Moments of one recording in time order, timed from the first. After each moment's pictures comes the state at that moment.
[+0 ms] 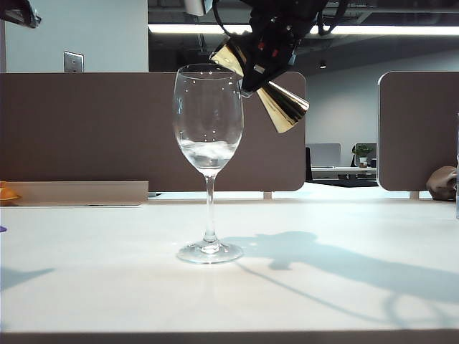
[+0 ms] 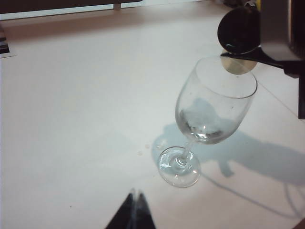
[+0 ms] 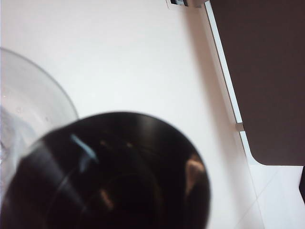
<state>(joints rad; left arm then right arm) -0.48 0.58 0.67 -0.47 0.09 -0.08 0.74 1.50 1.23 -0.31 0.21 -0.84</state>
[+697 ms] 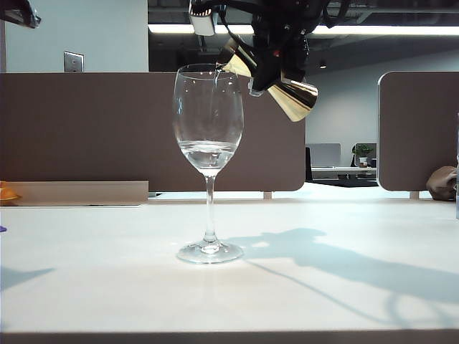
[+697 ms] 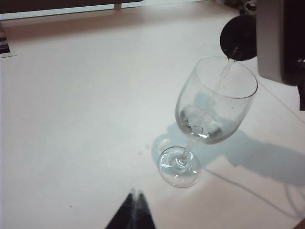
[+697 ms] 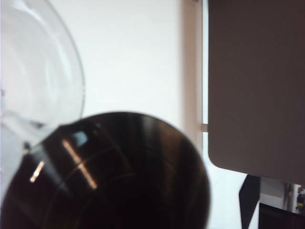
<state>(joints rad) -0.48 0.58 0.67 -0.47 0.09 -0.08 0.74 1.50 1.23 -0.30 0.29 -1.12</state>
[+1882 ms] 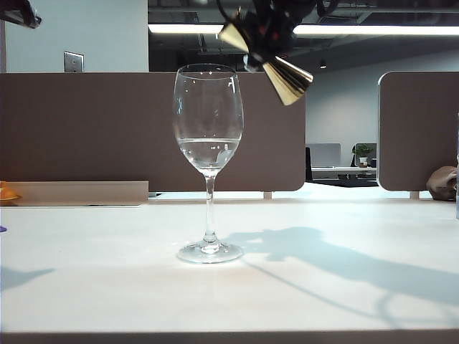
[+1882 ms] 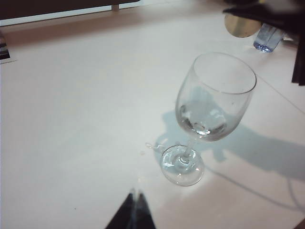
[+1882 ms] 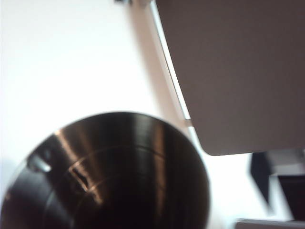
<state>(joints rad) -0.48 0.58 0.67 -0.47 0.10 -0.04 0.75 1.47 1.23 -0.18 0.34 -0.87</state>
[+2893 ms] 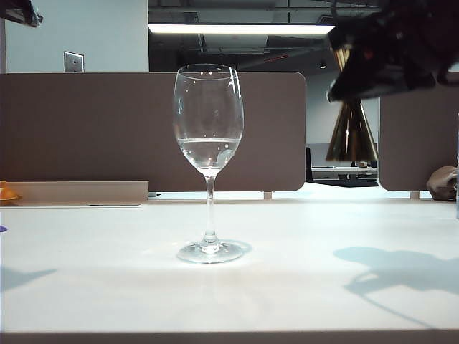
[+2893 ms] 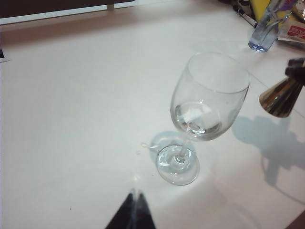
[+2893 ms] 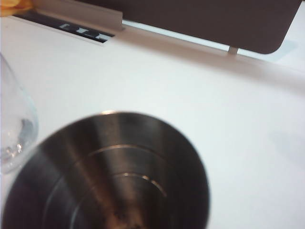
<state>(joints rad) -0.48 0.58 0.67 -0.47 0.12 -0.04 0.60 1.00 0.49 0.27 0.13 -0.03</state>
